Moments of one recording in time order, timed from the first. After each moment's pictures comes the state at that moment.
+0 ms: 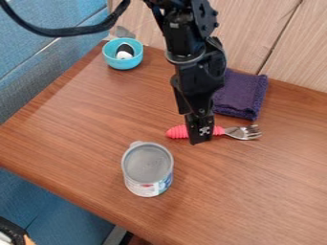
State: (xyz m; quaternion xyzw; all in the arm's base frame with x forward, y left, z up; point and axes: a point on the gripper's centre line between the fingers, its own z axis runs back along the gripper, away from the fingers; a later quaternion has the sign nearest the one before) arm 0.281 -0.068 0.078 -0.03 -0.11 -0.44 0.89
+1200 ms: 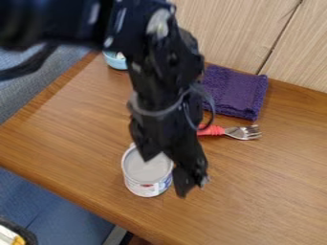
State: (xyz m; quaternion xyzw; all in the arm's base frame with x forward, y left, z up) arm 0.187 -0.077 0.101 -0.01 -0.12 -0.20 0.97
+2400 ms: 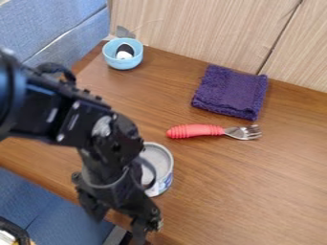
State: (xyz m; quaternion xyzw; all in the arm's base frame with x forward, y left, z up) arm 0.160 -0.036 0.027 -0.02 -0.08 -0.02 1.00
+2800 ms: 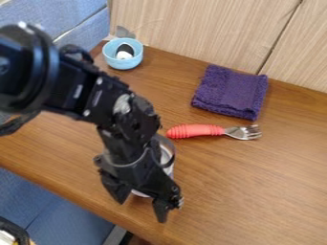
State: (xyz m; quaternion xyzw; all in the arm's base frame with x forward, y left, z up) arm 0.188 -0.048 0.031 -0.04 -0.11 -0.02 0.99
